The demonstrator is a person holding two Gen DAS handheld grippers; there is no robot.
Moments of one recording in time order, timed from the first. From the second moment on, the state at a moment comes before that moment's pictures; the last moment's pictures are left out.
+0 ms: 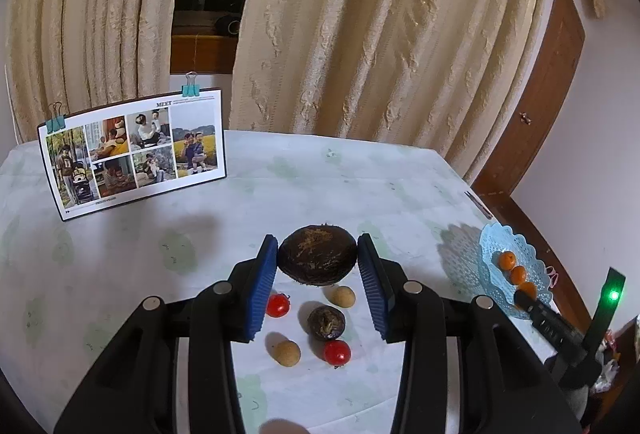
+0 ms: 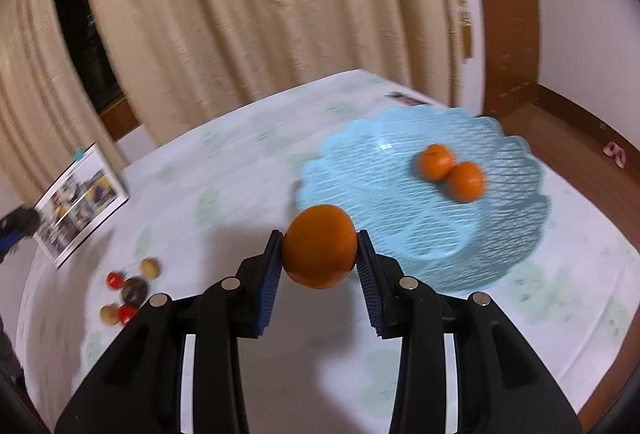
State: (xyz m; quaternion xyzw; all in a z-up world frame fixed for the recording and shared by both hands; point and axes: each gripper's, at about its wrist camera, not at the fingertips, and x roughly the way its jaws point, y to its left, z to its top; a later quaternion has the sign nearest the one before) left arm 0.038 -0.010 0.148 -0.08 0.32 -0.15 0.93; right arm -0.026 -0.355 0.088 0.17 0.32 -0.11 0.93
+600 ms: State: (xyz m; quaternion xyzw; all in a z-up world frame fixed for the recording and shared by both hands) left arm 0.033 -0.042 0.141 -0.05 0.33 -0.16 0.93; right arm -0.048 -0.419 0.077 0.20 0.29 -0.19 0.92
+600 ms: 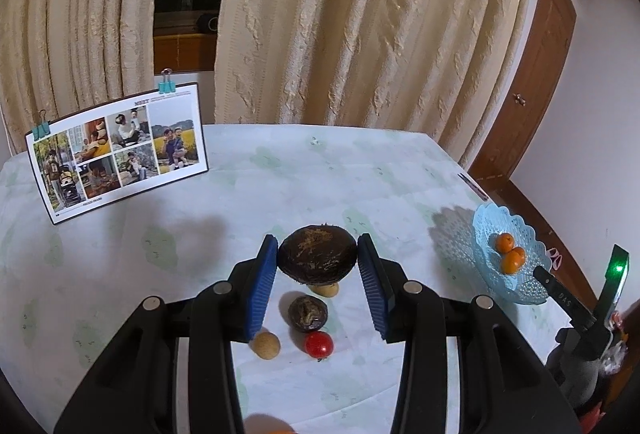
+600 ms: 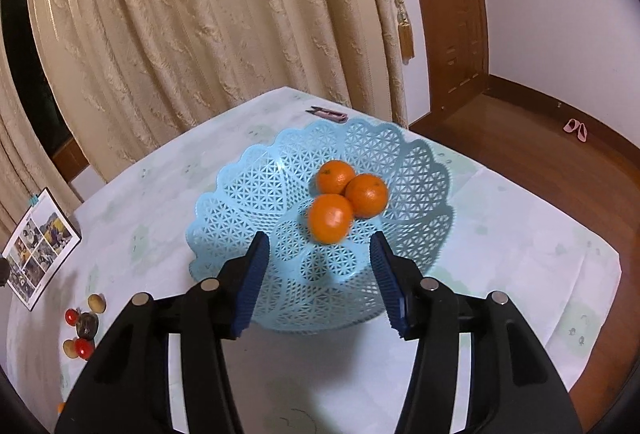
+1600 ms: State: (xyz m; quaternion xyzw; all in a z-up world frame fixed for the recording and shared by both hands) left arm 0.037 -0.282 0.100 0.08 0.36 -0.32 0.87; right arm -0.111 -0.471 0.082 0.23 0.21 -0.24 0.92
